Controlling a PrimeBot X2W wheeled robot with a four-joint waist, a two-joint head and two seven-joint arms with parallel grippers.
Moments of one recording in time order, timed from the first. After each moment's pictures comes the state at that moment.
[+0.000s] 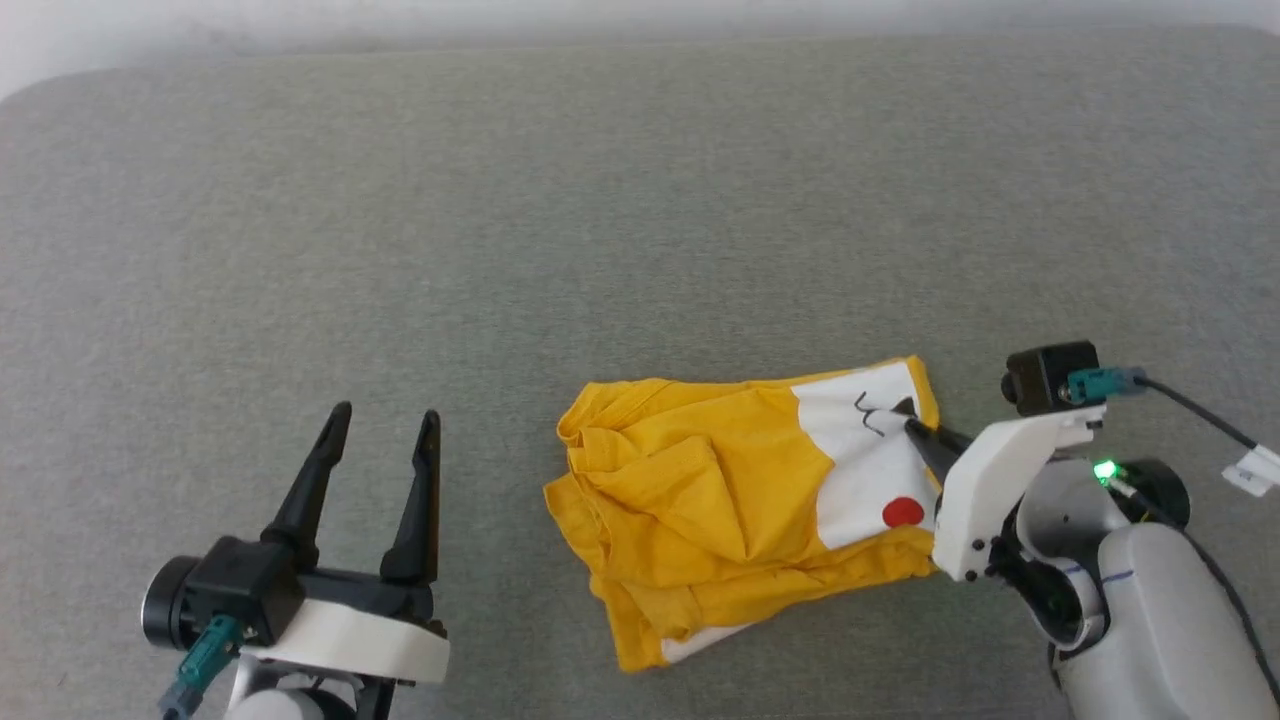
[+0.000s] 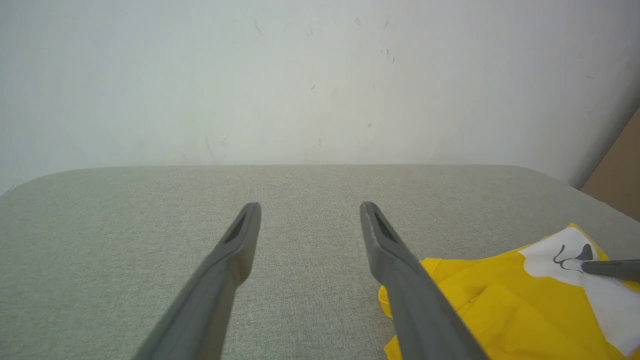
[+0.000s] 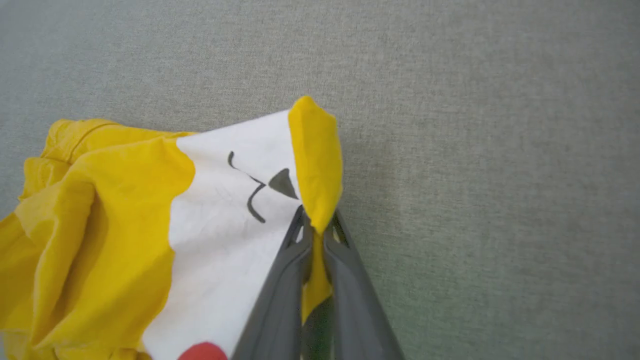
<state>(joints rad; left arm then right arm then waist) 0.01 0.15 -0.07 -0.08 -0.20 -0.08 -0.22 -0.27 -0.06 0.04 0.23 0.29 0.13 0.52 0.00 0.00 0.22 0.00</state>
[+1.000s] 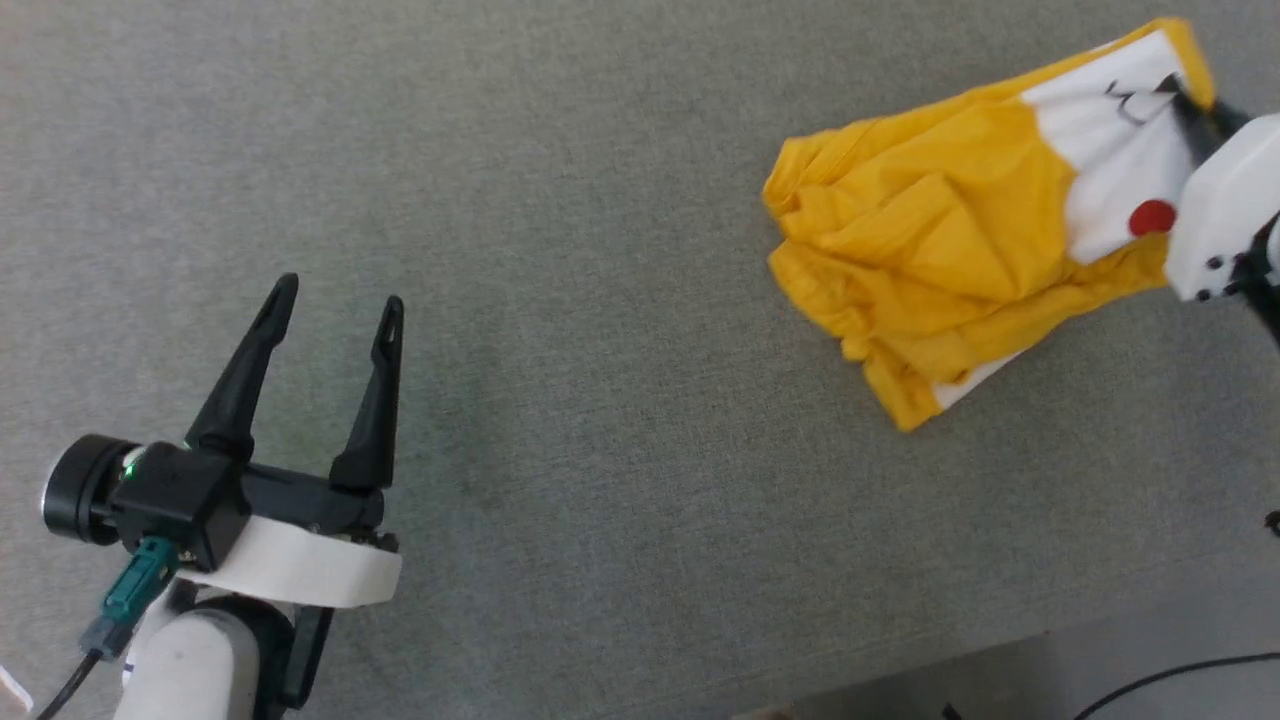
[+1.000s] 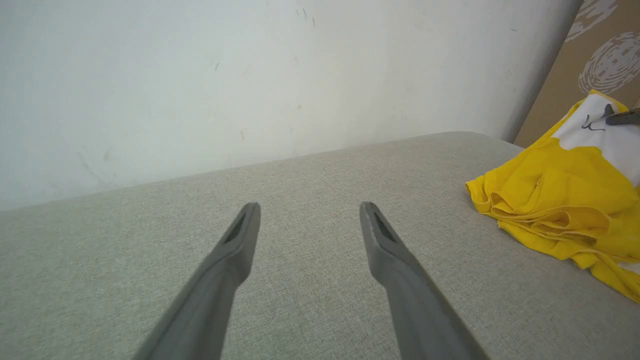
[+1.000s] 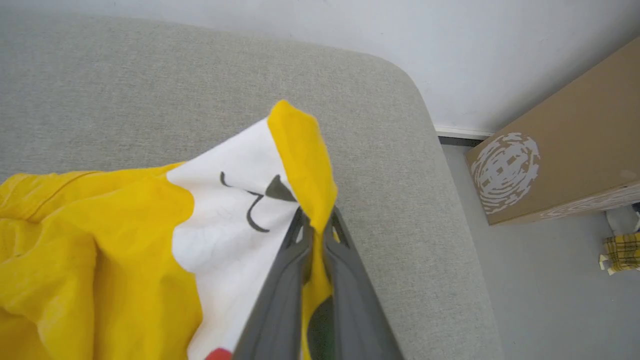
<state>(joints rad) -0.11 0.26 -0.07 -0.24 -0.17 -0.08 -0.11 -0.68 -0.31 -0.03 0.27 0.17 0.13 0.52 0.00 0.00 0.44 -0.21</state>
